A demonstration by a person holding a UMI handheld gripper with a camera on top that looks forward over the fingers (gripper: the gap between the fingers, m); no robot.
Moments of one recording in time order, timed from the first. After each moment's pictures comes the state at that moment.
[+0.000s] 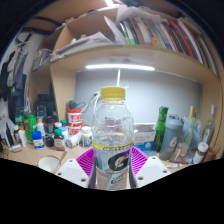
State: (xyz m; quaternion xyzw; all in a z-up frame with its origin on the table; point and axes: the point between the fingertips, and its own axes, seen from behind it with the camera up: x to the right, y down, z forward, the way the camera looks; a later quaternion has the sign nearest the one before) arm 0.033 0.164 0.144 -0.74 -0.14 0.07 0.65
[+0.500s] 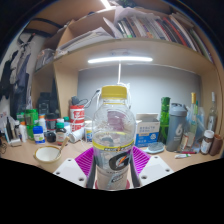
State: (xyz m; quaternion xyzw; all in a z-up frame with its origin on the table) arm 0.022 0.161 0.090 -0.73 -0.13 0.10 0.66
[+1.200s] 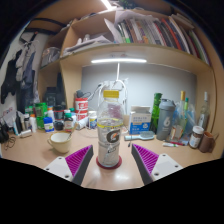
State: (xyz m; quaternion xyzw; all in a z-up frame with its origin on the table) arm 0.065 0.067 0.086 -0.76 -0.15 0.09 0.62
